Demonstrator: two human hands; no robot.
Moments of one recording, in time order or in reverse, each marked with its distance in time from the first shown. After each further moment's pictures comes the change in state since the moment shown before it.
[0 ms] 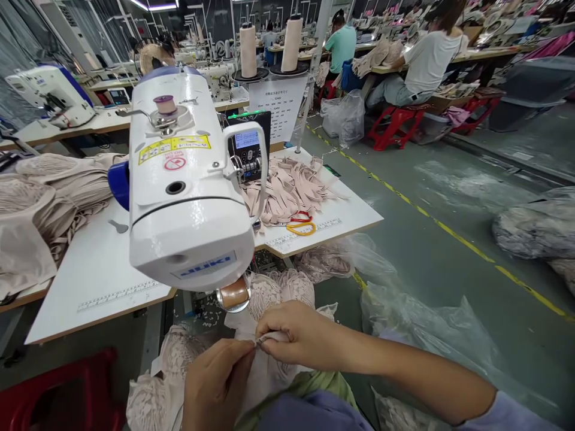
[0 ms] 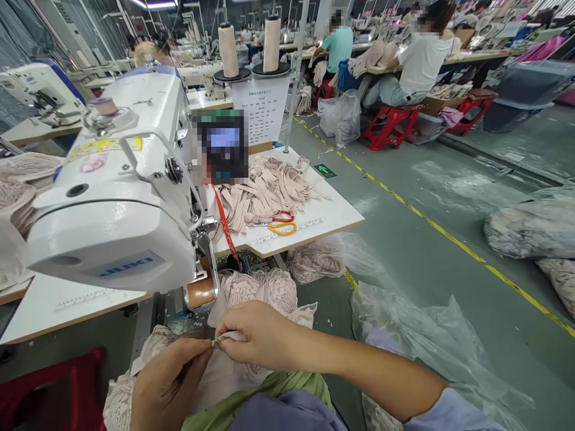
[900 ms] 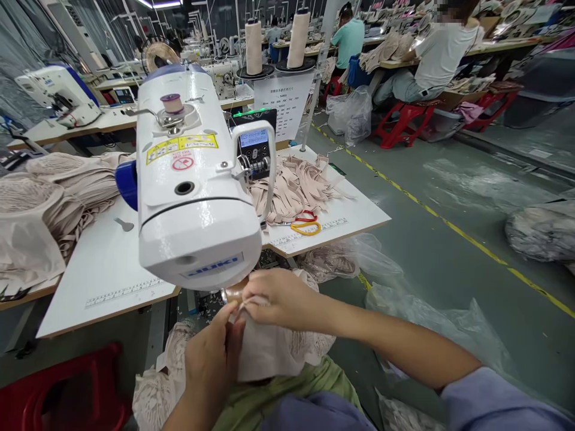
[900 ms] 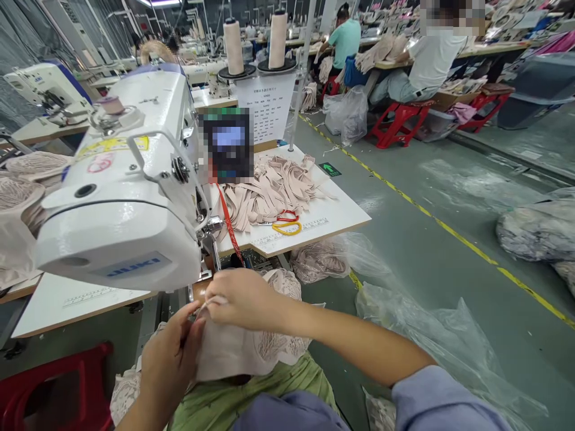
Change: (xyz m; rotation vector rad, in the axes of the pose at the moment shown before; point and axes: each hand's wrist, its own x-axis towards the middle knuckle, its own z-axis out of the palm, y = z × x) left_hand 0.019 -0.021 -0.005 0.501 0.023 0.033; right_hand 0.044 -0.002 -0.013 -0.278 0.125 -0.108
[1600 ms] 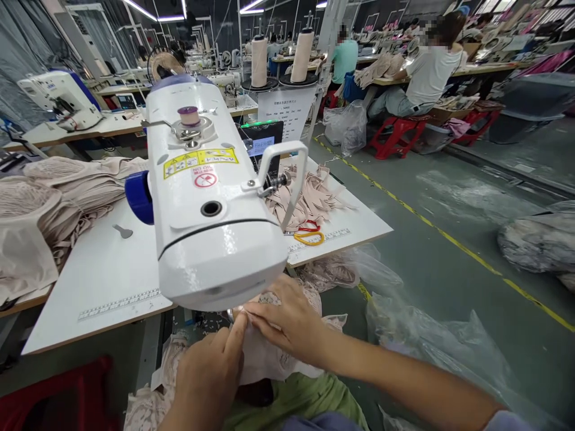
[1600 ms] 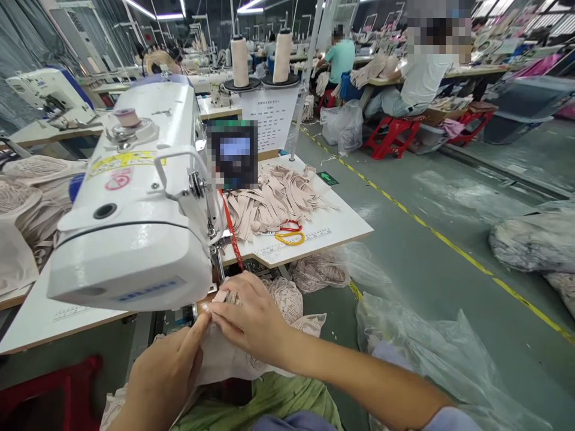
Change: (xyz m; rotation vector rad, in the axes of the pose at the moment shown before) left_hand 0.009 -0.024 -0.006 0.417 -0.117 0.336; right_hand -0.013 0.014 0.030 -0.301 0.456 -0.147
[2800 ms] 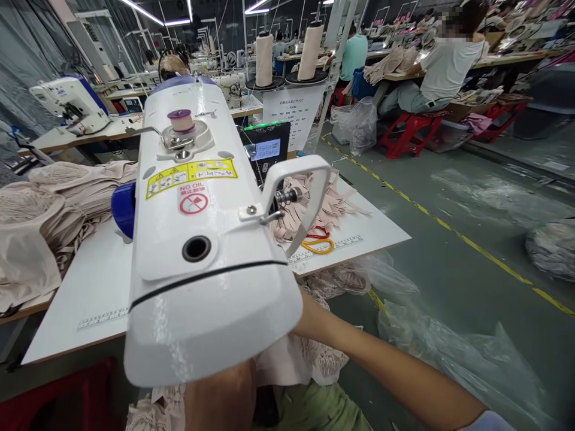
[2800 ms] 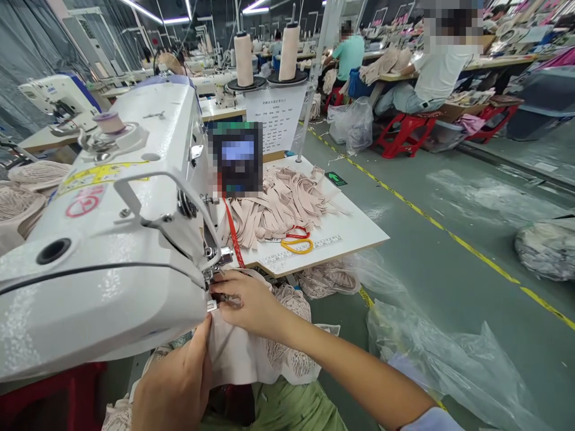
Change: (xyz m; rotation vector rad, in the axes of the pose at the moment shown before) left_hand 0.011 0.017 0.012 0.085 -0.017 -0.142; right_hand 0.040 0.035 0.008 0.662 -0.172 0.360
